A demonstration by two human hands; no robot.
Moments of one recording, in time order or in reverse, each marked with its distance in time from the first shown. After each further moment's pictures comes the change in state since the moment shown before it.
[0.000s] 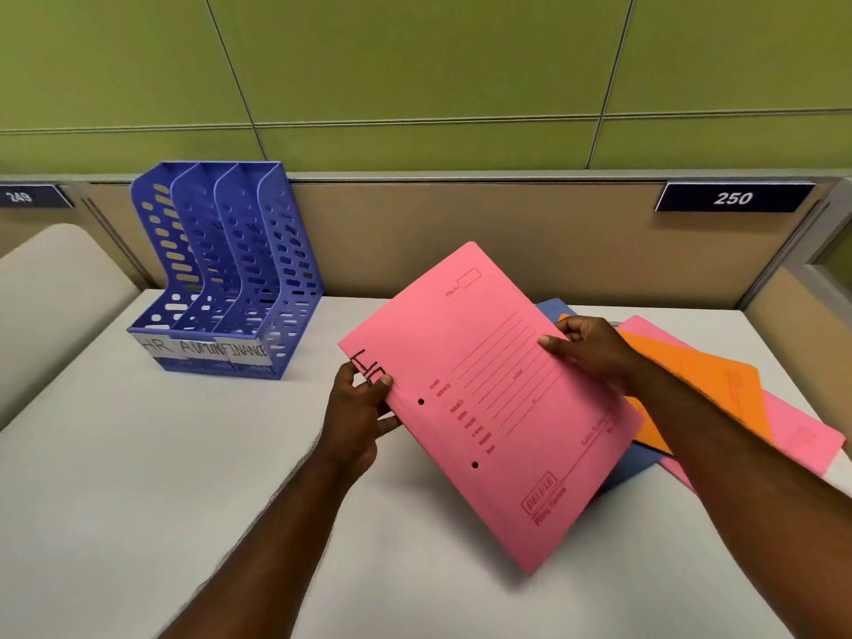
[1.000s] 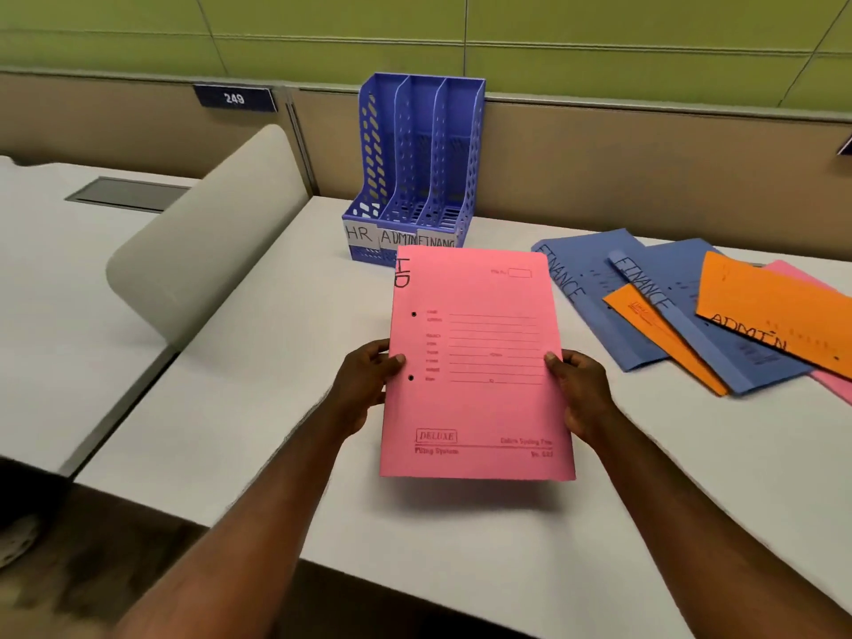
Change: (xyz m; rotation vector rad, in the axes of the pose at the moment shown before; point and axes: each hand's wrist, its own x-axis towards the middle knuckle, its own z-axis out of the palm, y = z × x) left_hand -0.131 0.037 -0.322 0.311 -0.018 -0.086; right_hand -0.193 -0.050 0.349 0.467 0.213 0.285
